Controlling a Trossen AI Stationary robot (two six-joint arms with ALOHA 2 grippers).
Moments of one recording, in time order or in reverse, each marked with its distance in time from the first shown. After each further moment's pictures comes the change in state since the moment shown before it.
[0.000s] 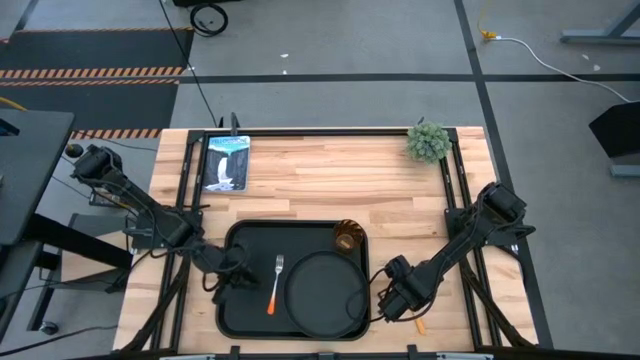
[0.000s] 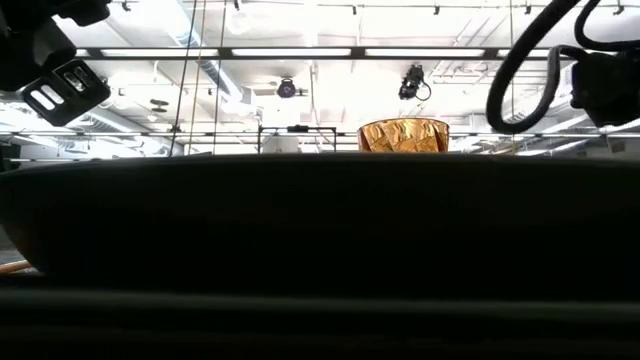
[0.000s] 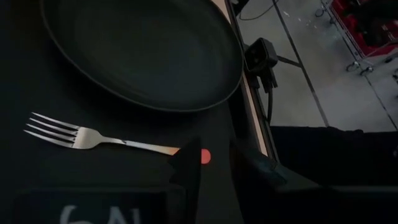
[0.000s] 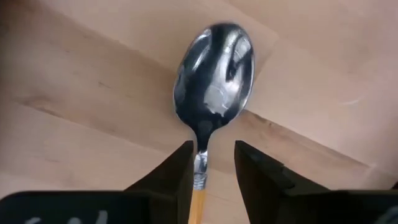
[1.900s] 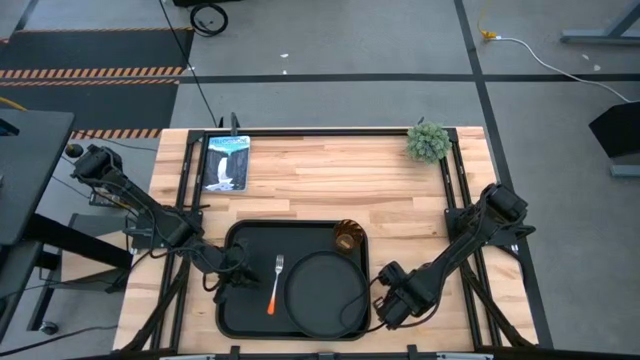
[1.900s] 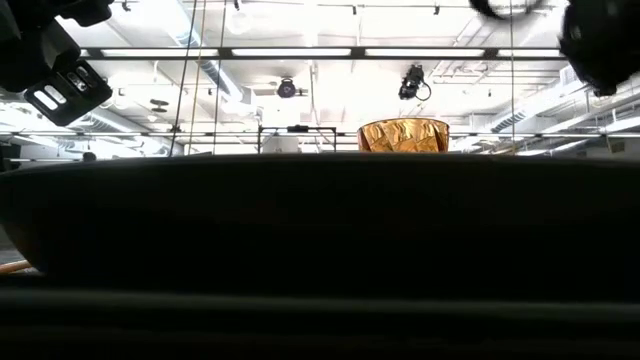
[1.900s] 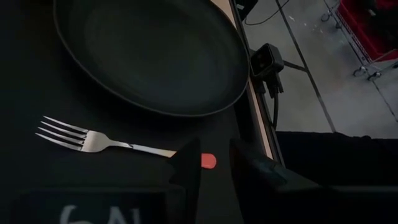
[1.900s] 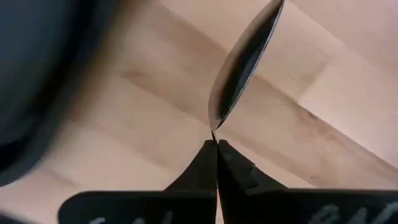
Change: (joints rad) left arm -0.003 0.000 0.000 0.000 -0.033 -0.002; right arm 0.021 -0.007 0.080 0.039 0.077 -0.069
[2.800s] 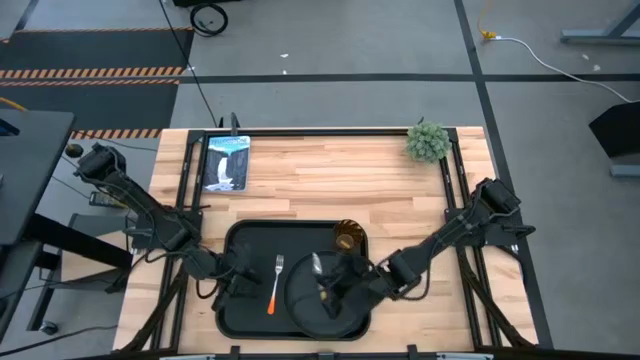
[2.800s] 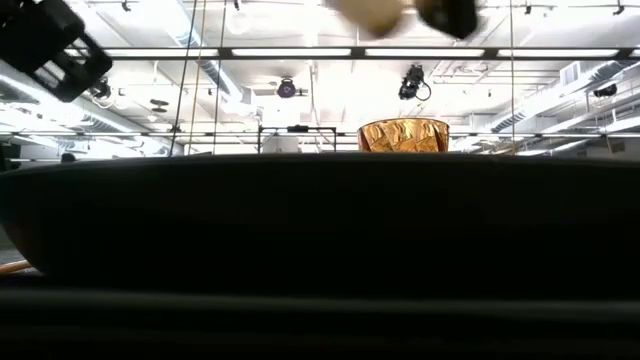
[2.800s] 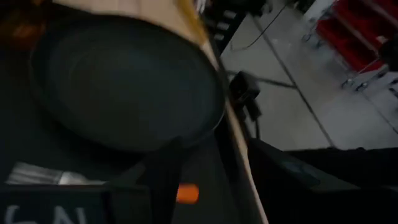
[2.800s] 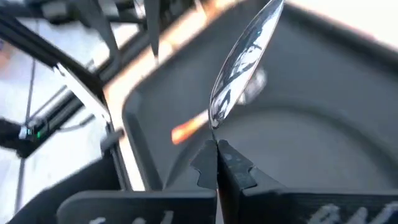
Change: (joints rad) left arm -0.079 0.039 0.000 0.160 -0.106 0.067; right arm -0.158 0.004 0.167 0.661 0.557 -0.692
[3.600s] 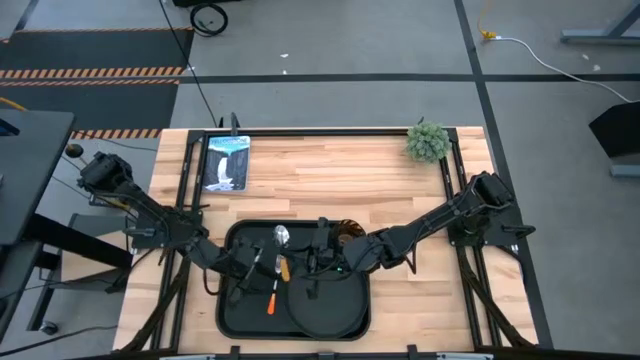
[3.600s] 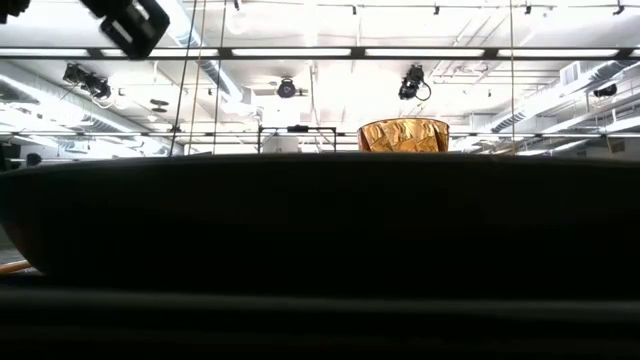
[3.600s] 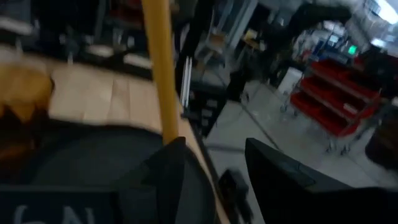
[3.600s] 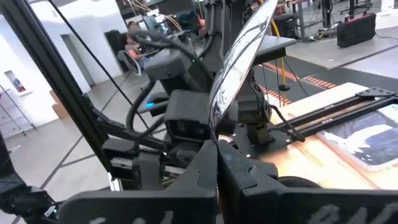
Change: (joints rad) left arm 0.105 0.159 0.000 0.521 -0.014 0.163; right arm -0.153 0.000 0.000 0.676 -0.045 -0.714
